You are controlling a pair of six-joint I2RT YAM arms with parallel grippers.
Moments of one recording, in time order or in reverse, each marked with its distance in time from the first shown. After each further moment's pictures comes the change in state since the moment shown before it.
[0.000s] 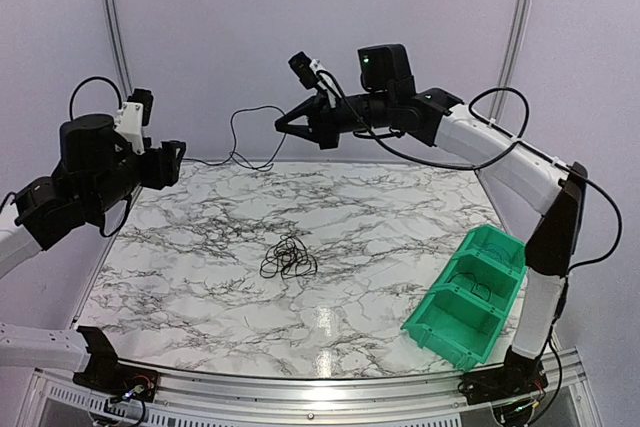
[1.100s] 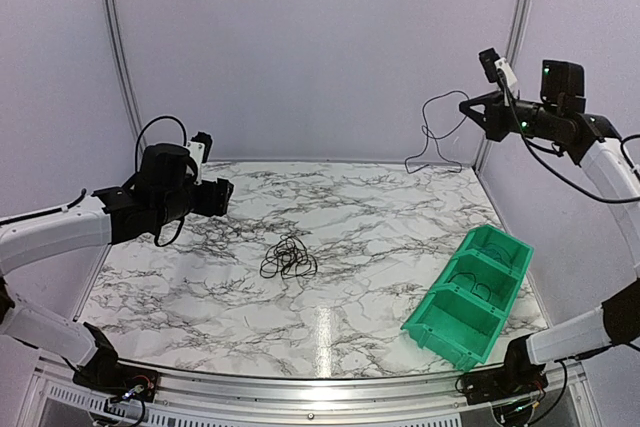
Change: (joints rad) left arm 0.066 0.364 -0.135 0.246 0.177 -0.081; right arm -0.664 -0.649 -0.520 -0.143 0.114 -0.134
